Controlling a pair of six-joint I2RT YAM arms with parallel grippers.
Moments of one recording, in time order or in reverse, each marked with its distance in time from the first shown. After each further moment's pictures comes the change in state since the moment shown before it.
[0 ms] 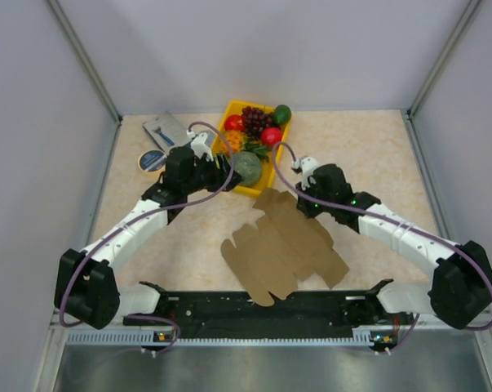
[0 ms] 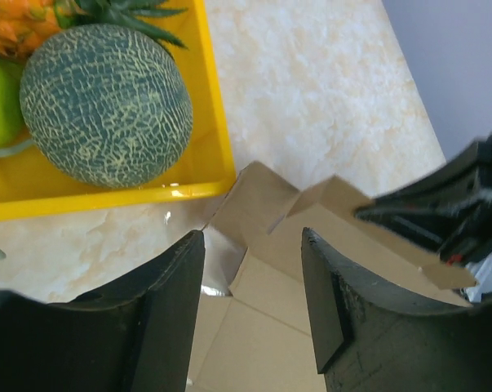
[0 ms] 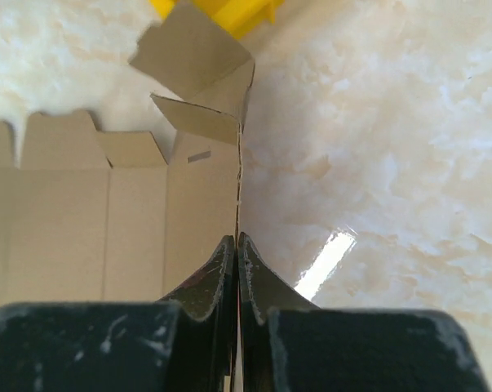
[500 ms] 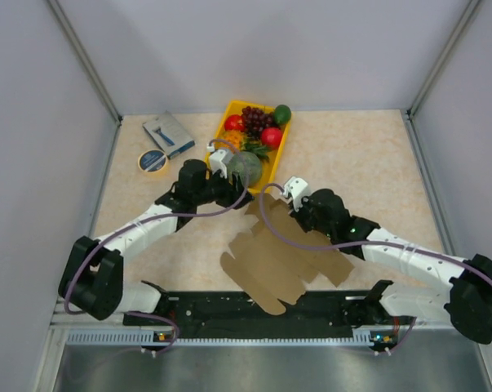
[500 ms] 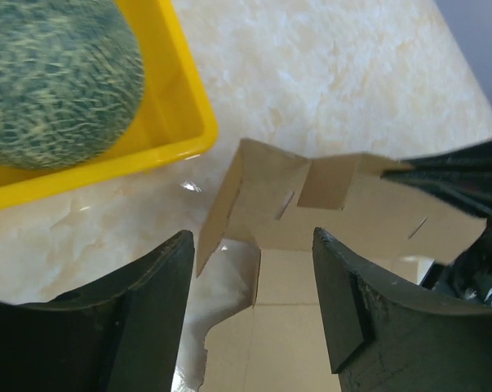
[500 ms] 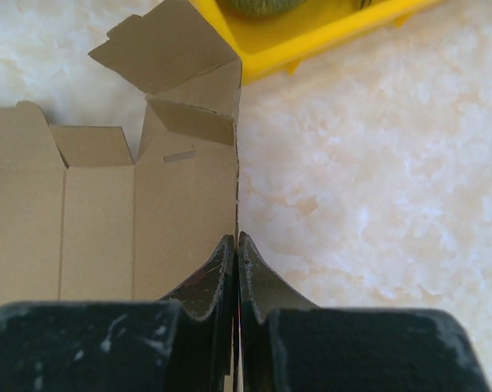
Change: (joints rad) left arm -0.046 0.069 -0.111 0.144 0.072 0.111; right arm 0.226 -0.159 -0.249 0.257 0.229 -0.246
